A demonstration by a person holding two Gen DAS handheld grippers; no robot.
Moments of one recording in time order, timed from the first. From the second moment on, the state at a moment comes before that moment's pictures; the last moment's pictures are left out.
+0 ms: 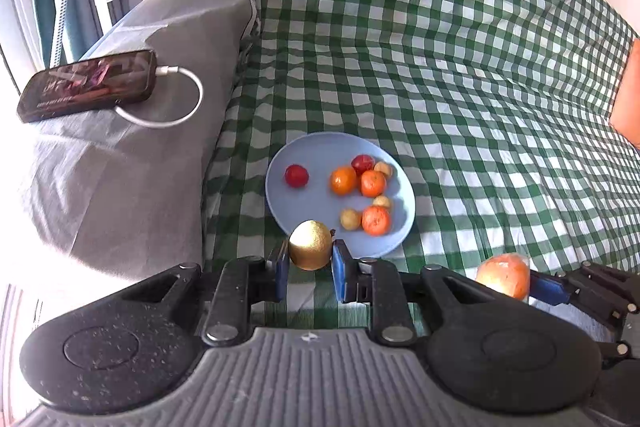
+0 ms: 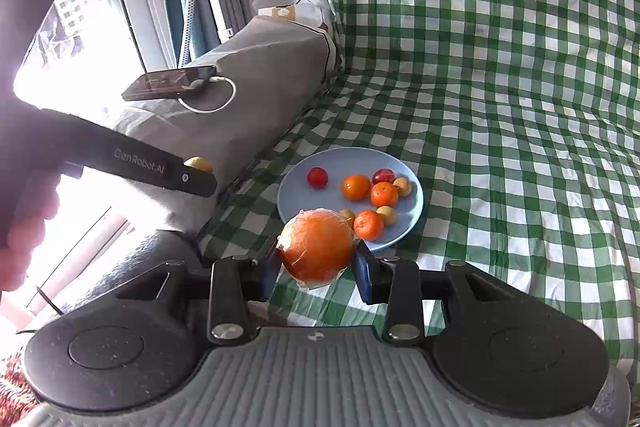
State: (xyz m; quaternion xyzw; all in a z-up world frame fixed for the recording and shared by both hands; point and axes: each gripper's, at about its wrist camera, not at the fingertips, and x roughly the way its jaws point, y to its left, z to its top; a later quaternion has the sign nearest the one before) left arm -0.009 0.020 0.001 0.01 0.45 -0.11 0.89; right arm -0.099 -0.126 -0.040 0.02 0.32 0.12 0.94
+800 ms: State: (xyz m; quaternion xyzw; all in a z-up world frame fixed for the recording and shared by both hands) left arm 0.140 -0.015 -0.066 0.01 0.48 -0.12 0.87; right arm 0.054 -0.139 -0.098 0.03 0.37 0.10 0.92
